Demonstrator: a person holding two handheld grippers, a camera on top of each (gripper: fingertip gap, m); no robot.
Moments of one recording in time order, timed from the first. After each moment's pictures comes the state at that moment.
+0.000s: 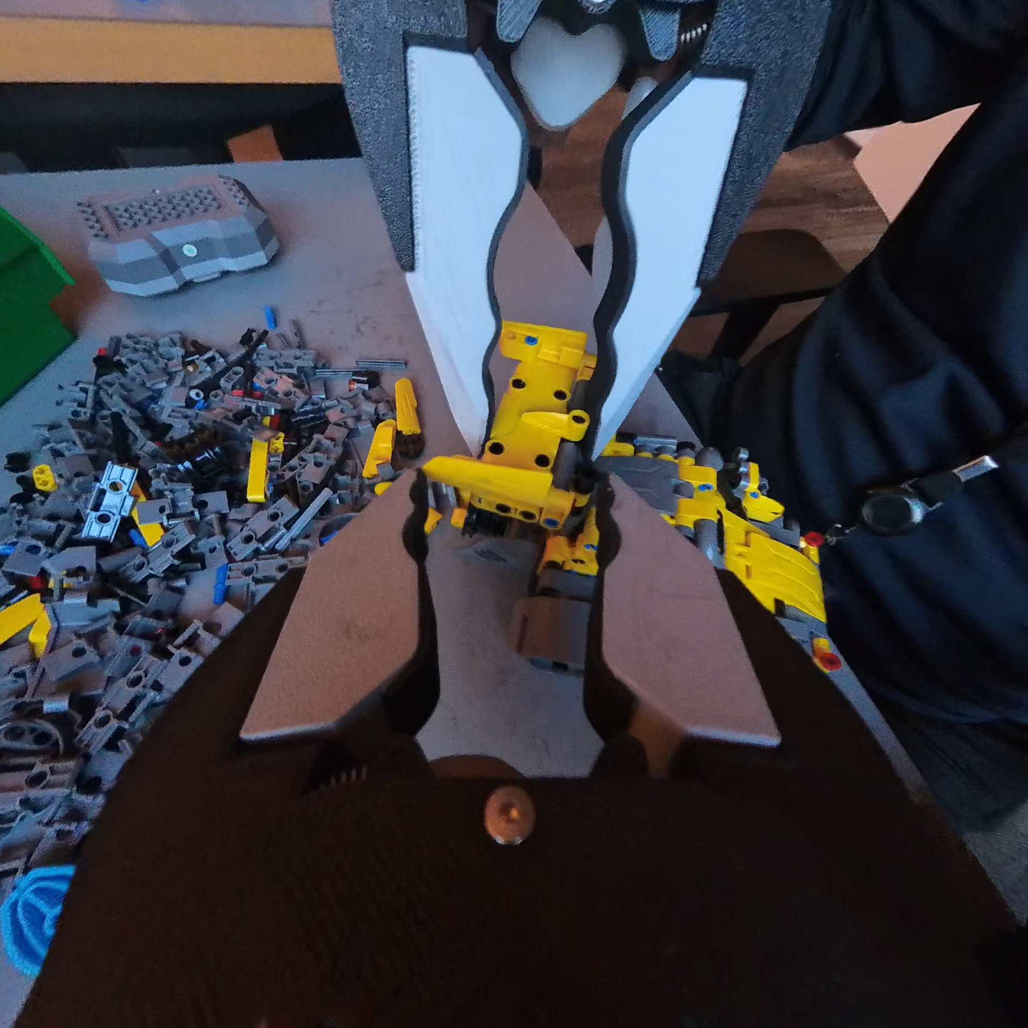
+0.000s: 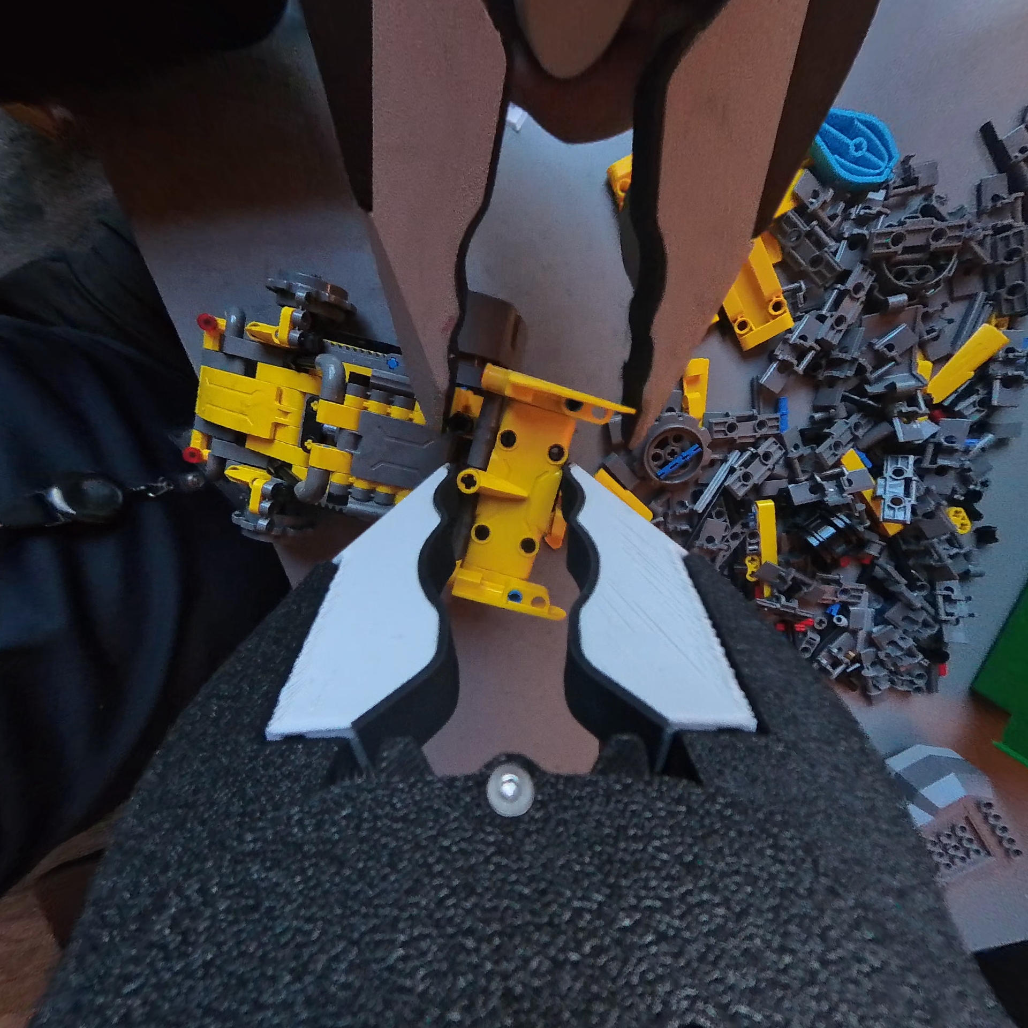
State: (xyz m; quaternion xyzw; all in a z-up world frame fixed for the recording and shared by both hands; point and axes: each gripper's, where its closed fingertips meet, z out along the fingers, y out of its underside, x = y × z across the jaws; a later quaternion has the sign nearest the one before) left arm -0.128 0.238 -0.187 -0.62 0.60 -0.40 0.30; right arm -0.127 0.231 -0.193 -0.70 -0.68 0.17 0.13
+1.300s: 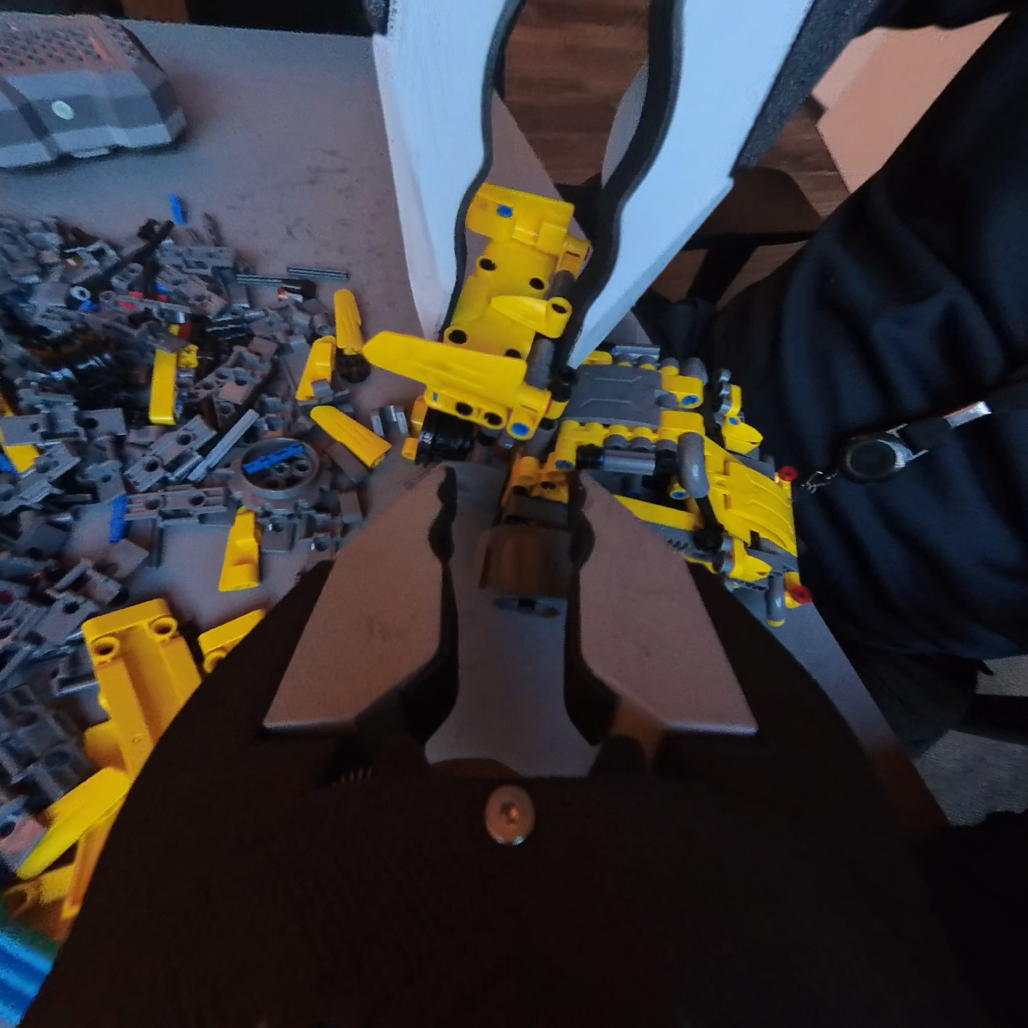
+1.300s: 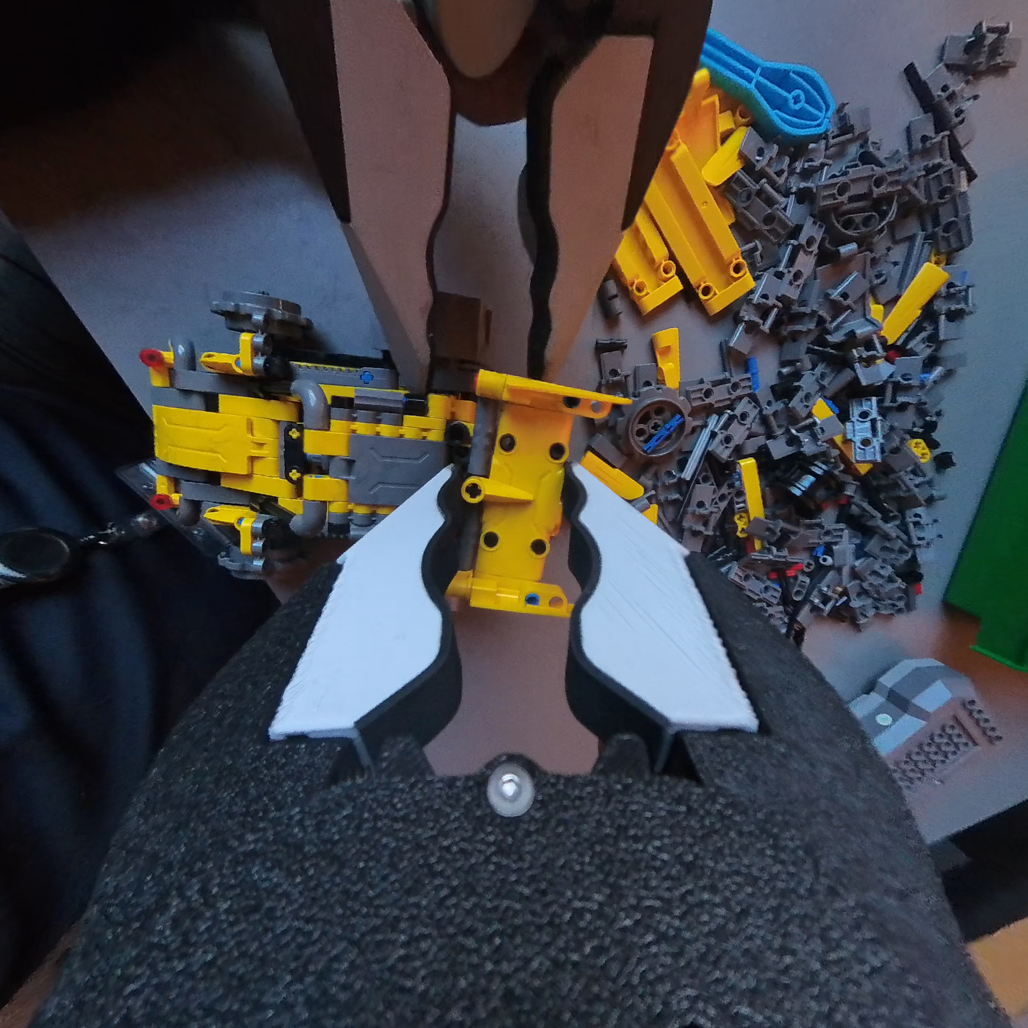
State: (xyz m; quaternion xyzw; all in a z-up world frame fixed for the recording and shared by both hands) left arm -0.145 0.219 -0.218 -0.63 0.61 -0.41 0.24; right arm -0.128 0.231 -0.196 -0.74 -0.64 0.10 0.16
